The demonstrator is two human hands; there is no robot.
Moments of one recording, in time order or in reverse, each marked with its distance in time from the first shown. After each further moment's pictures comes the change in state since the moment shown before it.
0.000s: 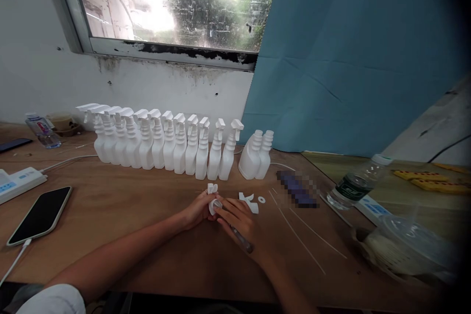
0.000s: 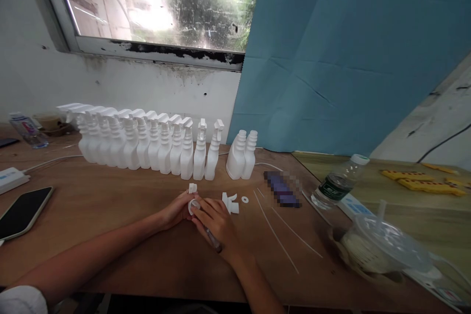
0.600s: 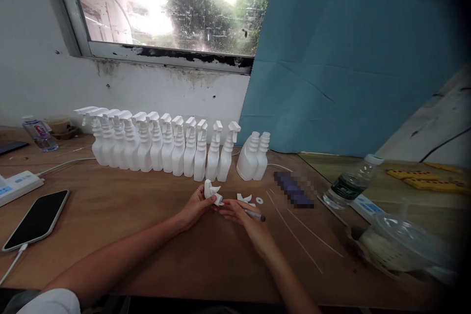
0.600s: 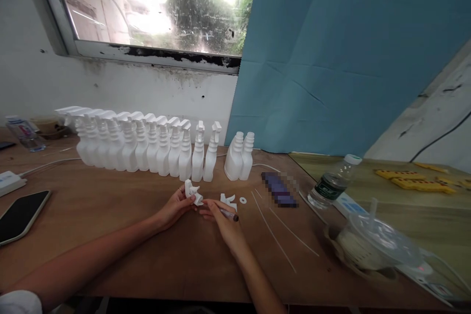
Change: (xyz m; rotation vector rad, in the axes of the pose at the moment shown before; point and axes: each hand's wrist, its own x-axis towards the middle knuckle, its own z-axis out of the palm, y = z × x) left_hand 0.001 -0.001 -0.006 0.069 0.007 0.260; right_hand 0.000 0.002 -0.004 1.035 0.148 1.080
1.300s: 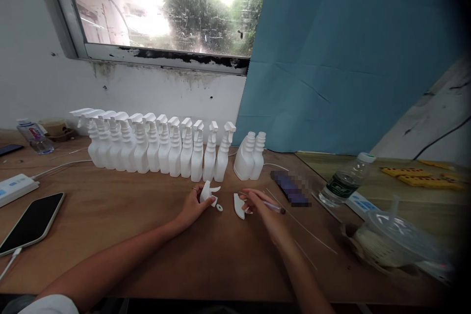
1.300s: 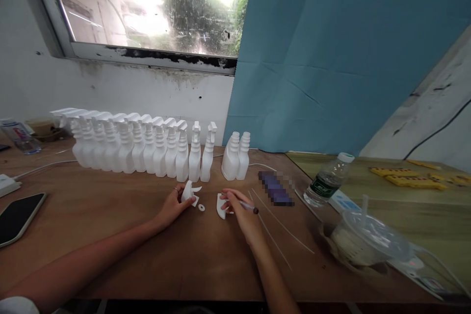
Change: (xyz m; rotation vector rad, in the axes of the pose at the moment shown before) left_hand 0.005 -0.002 -0.011 0.623 0.236 0.158; right_hand 0.010 -0.014 -0.044 -0.114 0.184 -0.119
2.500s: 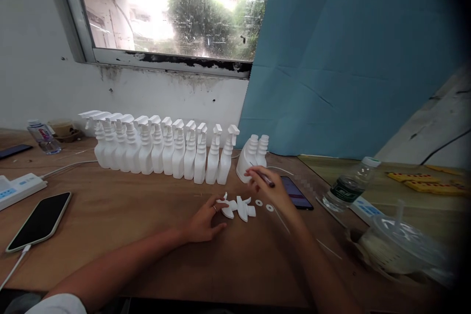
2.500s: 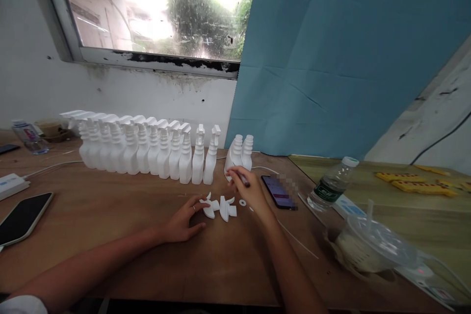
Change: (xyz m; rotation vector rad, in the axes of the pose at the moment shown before) left_hand -0.024 0.013 0.005 0.430 -0.462 0.391; right_hand 0.054 -0.045 -0.009 -0.289 -0.099 -0.316
